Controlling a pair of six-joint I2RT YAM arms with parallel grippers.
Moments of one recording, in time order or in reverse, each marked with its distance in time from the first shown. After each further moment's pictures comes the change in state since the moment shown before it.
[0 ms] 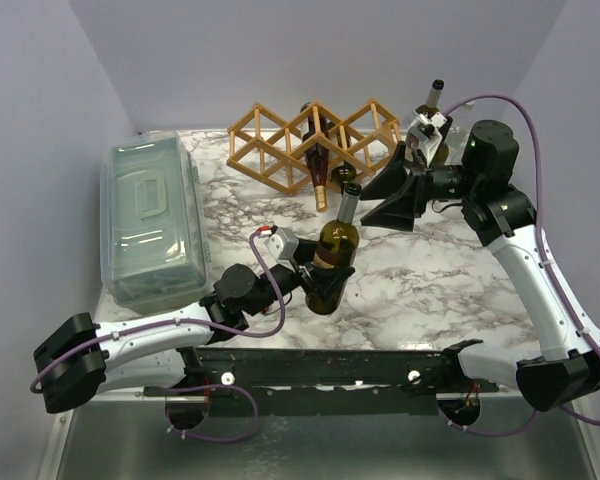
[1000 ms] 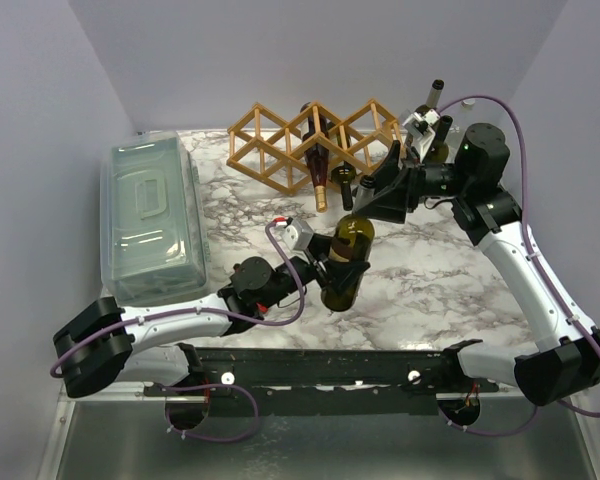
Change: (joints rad) left arm -0.001 0.163 0.086 0.091 0.021 -0.066; right arm 0.000 0.028 -0.091 0.243 0.008 0.154
